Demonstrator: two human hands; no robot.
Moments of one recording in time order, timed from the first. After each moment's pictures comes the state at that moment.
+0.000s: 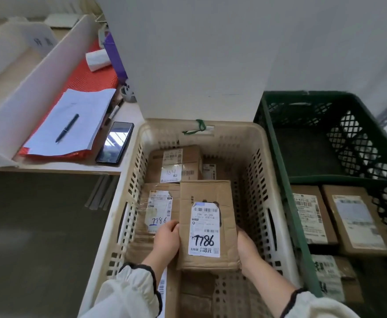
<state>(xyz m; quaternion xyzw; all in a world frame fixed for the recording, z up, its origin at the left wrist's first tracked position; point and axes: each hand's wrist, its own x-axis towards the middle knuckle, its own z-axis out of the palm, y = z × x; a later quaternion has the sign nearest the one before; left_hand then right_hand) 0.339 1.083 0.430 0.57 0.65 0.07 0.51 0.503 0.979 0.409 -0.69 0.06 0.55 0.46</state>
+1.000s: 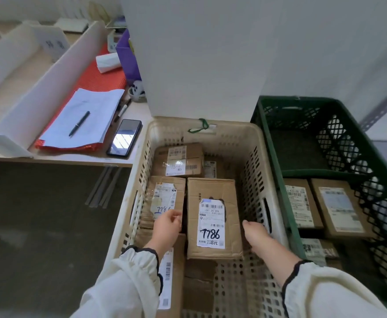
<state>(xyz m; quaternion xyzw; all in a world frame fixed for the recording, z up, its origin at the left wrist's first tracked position) 0.314 1.071 0.449 0.62 0.61 0.10 0.48 0.522 0.963 0.444 -0.85 -0.05 0.47 0.24</state>
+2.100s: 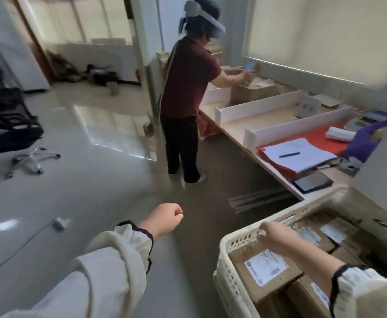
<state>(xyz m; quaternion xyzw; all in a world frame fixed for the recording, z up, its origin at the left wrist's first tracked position) 0.011 0.816 0.636 0.47 0.84 0.14 0.23 0.284 0.956 0.636 -0.50 -0.84 0.15 -0.12</state>
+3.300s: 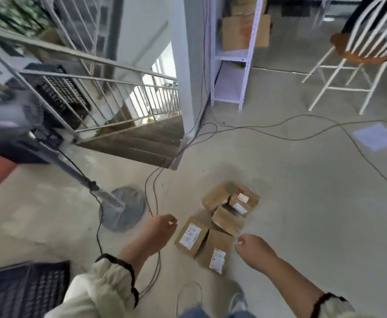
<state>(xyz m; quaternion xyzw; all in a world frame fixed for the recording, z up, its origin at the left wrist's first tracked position) 0.224 -0.140 0.449 -0.62 0.71 0.34 0.06 -0.020 -0.046 0.422 0.44 -0.77 -0.02 -0.45</state>
